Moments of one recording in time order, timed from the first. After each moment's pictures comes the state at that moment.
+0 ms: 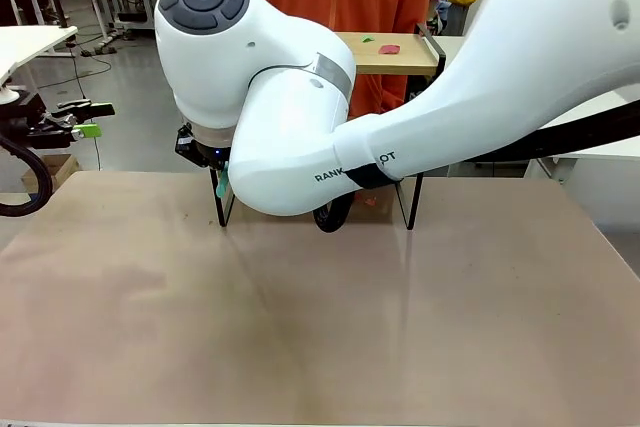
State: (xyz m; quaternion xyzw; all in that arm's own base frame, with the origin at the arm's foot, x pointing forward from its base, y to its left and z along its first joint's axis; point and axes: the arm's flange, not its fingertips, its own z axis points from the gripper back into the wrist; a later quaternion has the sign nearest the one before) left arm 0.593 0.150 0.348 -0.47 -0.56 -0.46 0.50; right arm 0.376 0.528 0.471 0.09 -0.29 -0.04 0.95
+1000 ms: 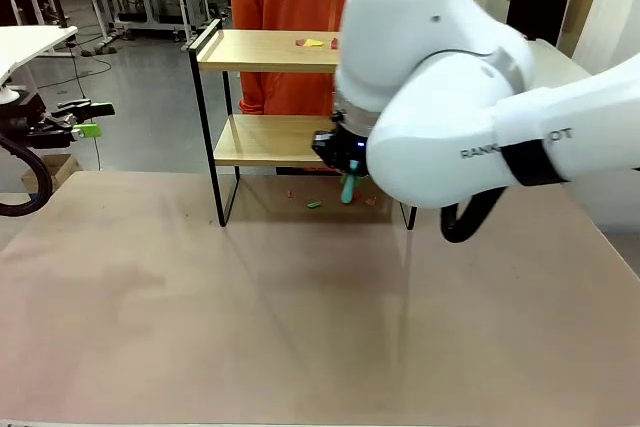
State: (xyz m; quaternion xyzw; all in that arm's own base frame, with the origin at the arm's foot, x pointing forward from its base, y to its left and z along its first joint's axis) left arm 0.594 0.150 0.348 -0.47 -0.56 -0.46 0.50; right arm 0.378 0.341 0.478 0.05 -0.24 -0.13 0.96
